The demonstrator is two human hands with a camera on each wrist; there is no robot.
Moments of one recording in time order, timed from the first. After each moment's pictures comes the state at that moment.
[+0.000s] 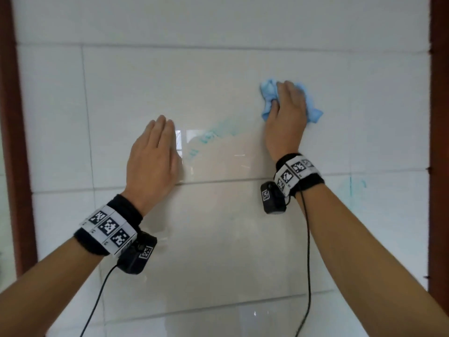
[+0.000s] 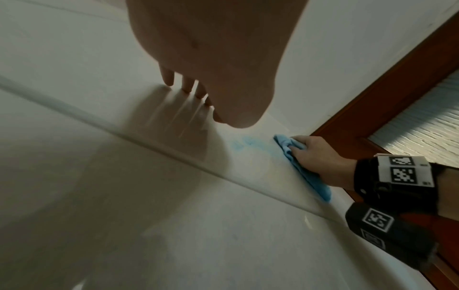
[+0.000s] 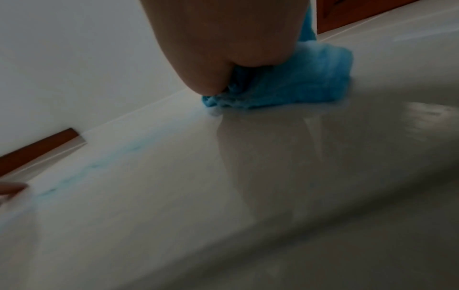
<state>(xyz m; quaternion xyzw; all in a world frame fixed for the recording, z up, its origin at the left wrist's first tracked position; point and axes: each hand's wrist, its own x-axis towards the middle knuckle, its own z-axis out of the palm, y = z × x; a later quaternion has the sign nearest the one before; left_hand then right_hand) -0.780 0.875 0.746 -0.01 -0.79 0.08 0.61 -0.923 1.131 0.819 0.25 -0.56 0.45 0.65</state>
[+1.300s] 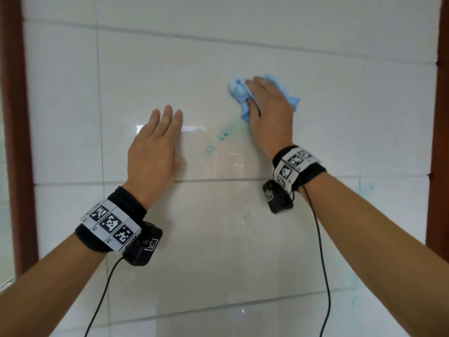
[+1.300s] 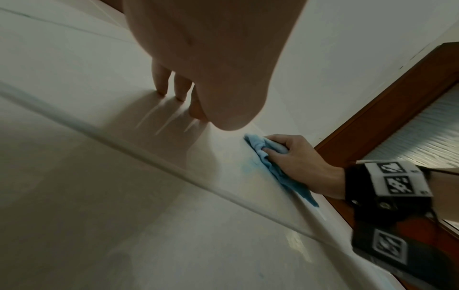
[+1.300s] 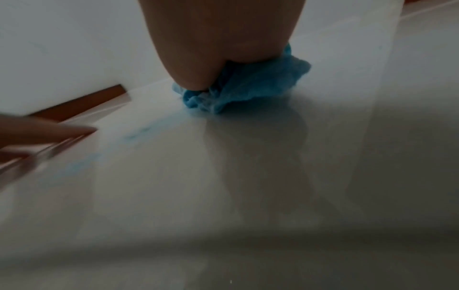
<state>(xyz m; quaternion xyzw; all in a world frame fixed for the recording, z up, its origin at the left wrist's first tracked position) -0.771 0.847 0.751 -0.01 -0.79 0.08 0.61 -0.895 1.078 0.826 0.36 -0.58 0.29 0.67</state>
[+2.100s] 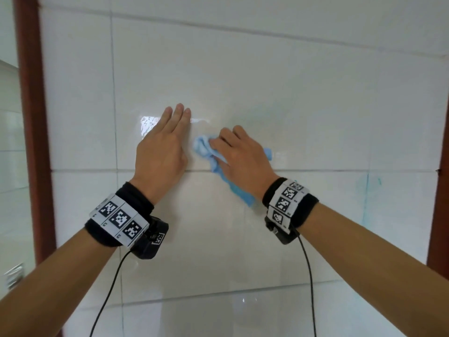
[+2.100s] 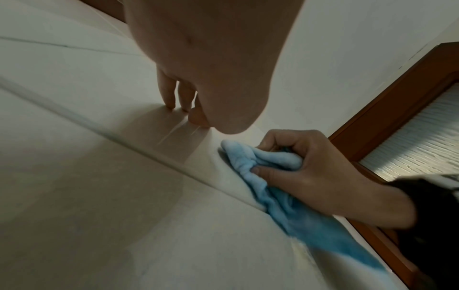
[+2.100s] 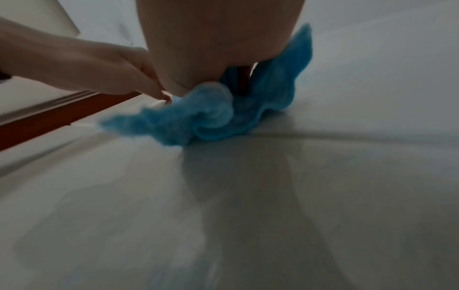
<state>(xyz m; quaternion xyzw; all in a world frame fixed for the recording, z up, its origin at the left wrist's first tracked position) -0.758 0.844 0.741 -0.01 -0.83 0.04 0.56 -0.849 1.029 0.740 0.47 -0.65 0.08 0.59</state>
